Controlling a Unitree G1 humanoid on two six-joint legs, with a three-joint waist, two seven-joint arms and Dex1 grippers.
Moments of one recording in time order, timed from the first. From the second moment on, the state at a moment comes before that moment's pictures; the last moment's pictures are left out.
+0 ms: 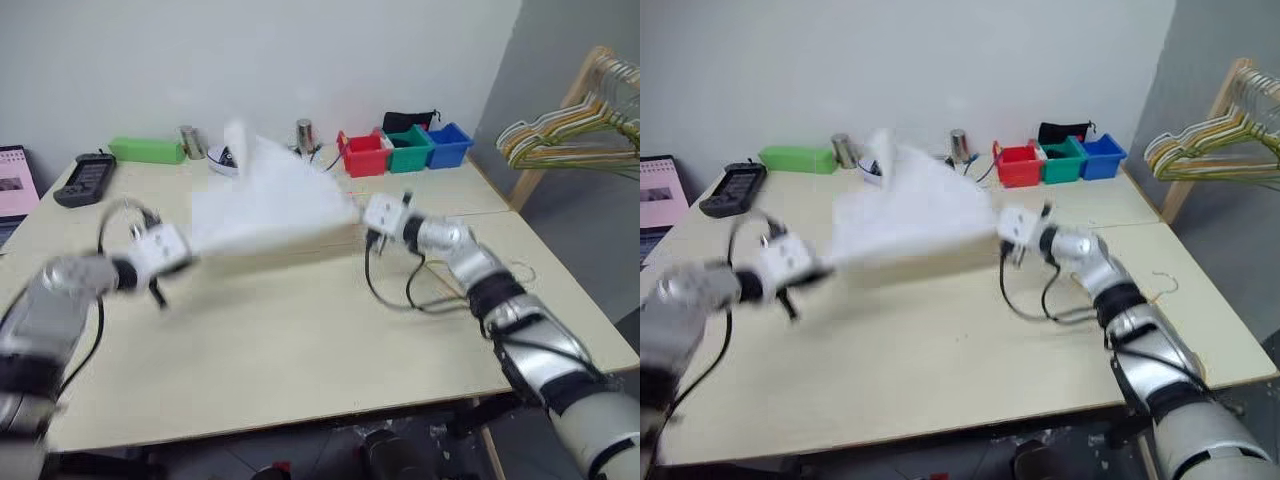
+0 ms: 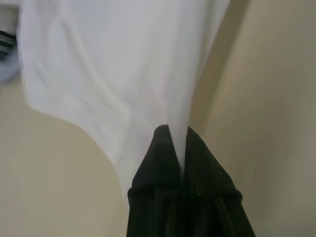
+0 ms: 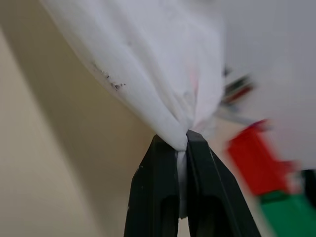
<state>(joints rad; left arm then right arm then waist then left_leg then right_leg) -0.11 1.14 0.00 0.04 -0.21 0.22 -0.99 -0.88 -0.33 0.38 0.77 -0.17 -0.22 0.70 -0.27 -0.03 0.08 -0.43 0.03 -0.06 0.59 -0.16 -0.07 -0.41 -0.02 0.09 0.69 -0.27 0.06</state>
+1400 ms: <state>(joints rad) 0.13 1.19 0.02 -0.20 -0.02 0.14 -1.13 -0.37 -0.71 0.49 -0.28 0.05 0.65 1.27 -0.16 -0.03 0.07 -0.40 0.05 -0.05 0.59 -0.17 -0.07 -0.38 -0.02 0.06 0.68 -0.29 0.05</state>
